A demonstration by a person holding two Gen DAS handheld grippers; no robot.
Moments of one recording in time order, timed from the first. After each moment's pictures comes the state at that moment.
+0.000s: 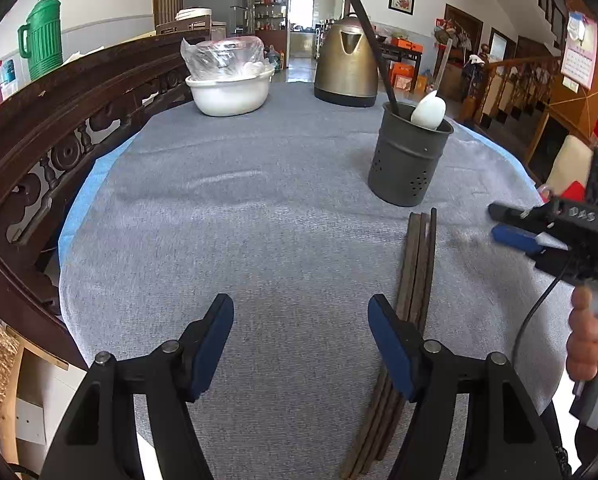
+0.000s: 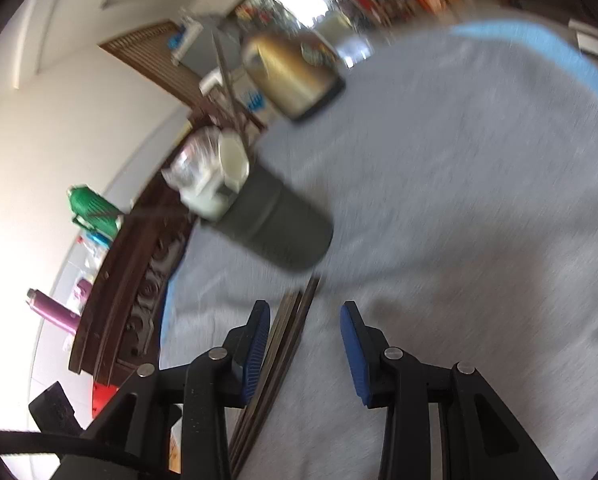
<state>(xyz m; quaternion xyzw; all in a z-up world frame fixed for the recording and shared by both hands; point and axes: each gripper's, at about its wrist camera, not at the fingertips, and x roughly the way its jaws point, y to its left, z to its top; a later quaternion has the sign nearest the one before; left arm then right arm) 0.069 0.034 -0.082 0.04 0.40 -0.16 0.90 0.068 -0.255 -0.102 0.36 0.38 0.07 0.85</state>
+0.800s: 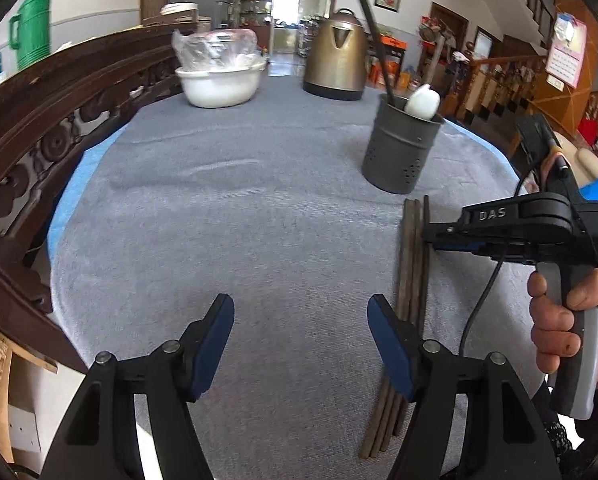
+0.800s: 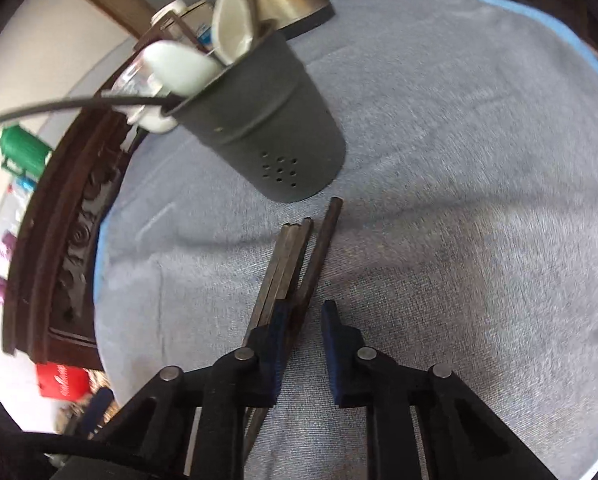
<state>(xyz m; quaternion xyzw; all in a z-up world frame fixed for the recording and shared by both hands) 0.068 0.047 -0.087 0.04 0.42 -0.20 0.89 0.110 -0.182 -0.118 0.26 0.50 0.00 0.82</state>
